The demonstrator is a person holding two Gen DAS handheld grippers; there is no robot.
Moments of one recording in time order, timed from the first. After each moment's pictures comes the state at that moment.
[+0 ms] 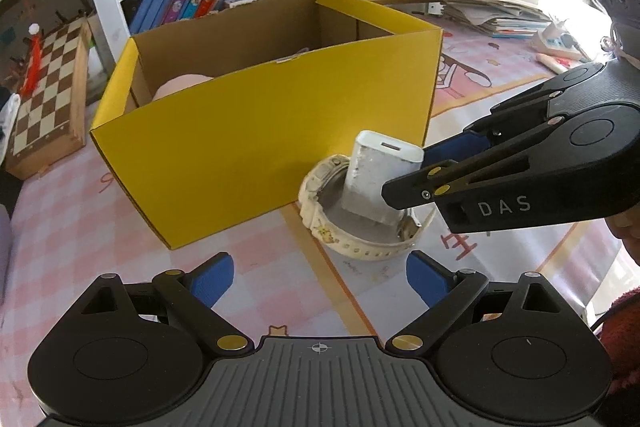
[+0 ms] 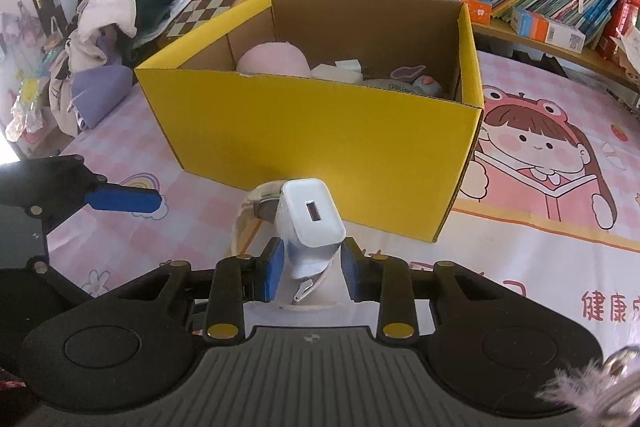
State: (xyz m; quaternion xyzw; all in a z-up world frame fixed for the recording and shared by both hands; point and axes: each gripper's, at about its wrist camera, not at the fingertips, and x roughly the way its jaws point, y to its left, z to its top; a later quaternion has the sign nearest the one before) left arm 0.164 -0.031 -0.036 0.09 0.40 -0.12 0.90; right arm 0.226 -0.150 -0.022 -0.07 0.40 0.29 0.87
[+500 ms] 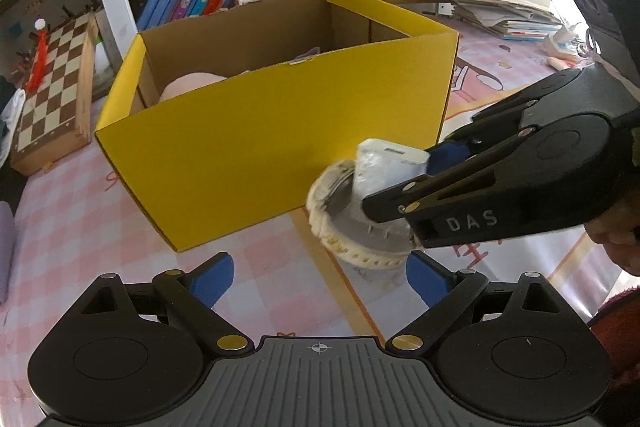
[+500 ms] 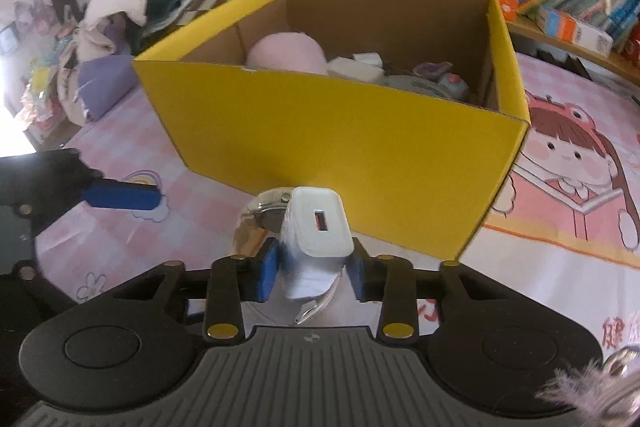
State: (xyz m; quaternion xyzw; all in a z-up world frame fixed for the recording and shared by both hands) left arm 0.173 -0.032 -0.037 0.09 0.41 -0.11 0.90; right arm 0.238 -0.139 -0.027 -0.08 0.40 0.32 0.86
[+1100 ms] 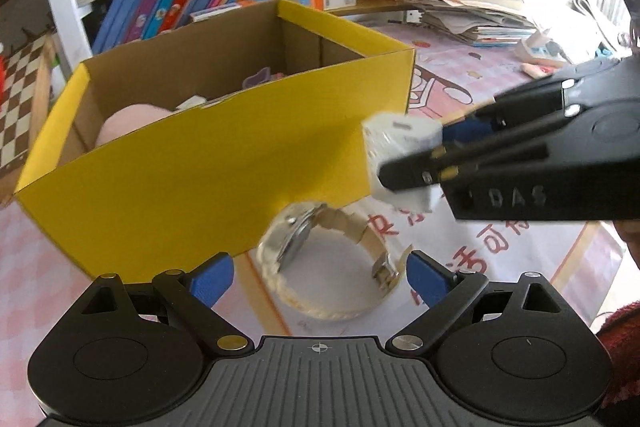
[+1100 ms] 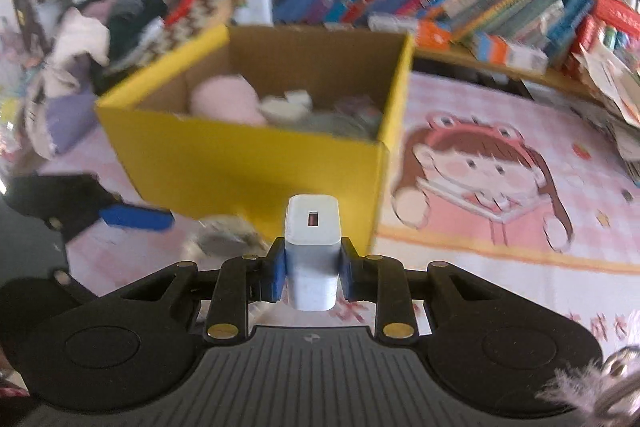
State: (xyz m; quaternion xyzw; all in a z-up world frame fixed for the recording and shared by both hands) left arm 0.198 -0.067 -0.043 0.09 0.39 -0.15 0.90; right arm 0.238 -0.185 -0.014 -0.07 0.38 0.24 0.89
